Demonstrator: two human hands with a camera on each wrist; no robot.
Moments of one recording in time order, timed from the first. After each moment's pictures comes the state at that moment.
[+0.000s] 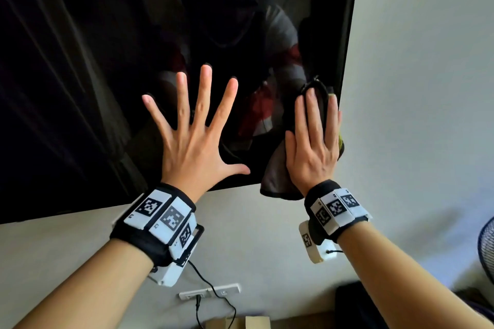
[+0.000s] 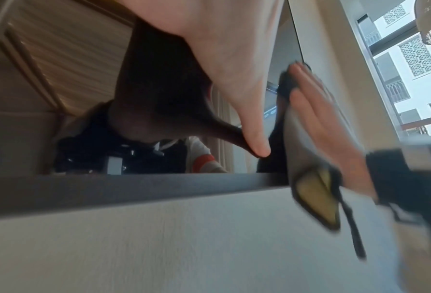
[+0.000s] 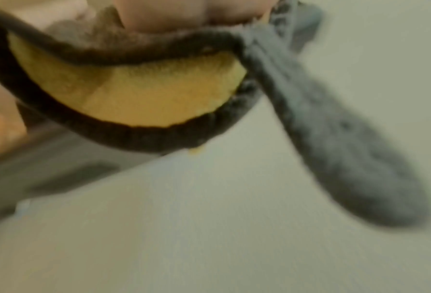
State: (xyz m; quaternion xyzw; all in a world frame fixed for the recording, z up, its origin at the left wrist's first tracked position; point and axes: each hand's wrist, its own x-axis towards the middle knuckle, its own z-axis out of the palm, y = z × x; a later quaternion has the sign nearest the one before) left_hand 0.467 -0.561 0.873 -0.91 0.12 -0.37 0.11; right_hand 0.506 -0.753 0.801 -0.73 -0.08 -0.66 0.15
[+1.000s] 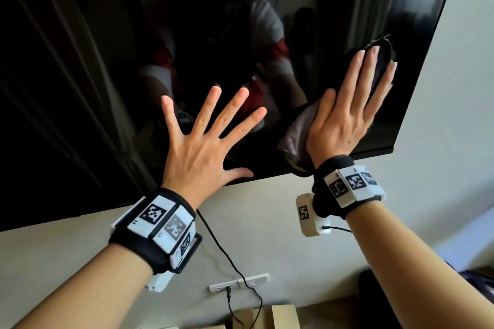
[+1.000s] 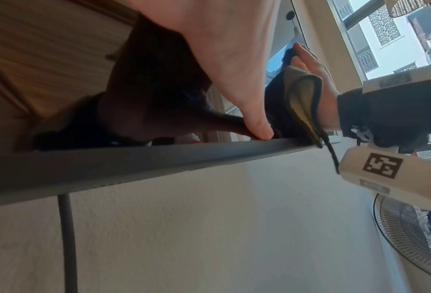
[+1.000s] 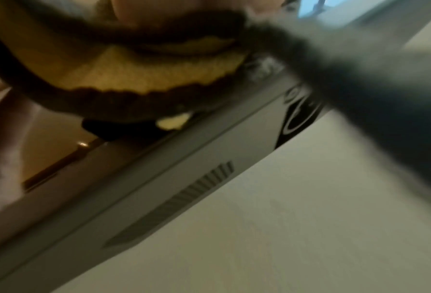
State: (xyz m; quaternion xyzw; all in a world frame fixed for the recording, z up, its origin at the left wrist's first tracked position) left_hand 0.471 -0.441 0.853 -0.86 0.23 -0.40 0.21; right_hand 0.507 -0.662 0.830 -0.70 0.04 -0.67 0.24
